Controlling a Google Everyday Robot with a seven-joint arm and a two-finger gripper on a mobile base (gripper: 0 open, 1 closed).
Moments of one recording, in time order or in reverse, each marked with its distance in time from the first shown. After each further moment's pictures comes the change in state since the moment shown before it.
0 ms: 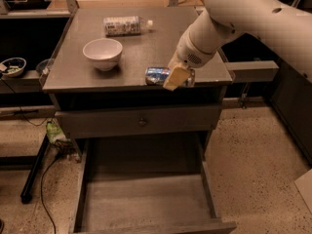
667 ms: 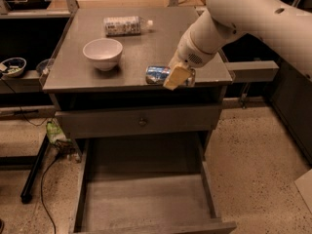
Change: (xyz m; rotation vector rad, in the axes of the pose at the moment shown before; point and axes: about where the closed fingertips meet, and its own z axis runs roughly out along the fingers) arm 0.001 -0.002 -0.001 0.012 -0.008 0.017
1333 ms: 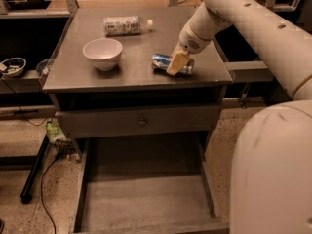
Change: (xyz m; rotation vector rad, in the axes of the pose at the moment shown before) arm 0.024 -0.091 0.061 -0.058 0.024 0.067
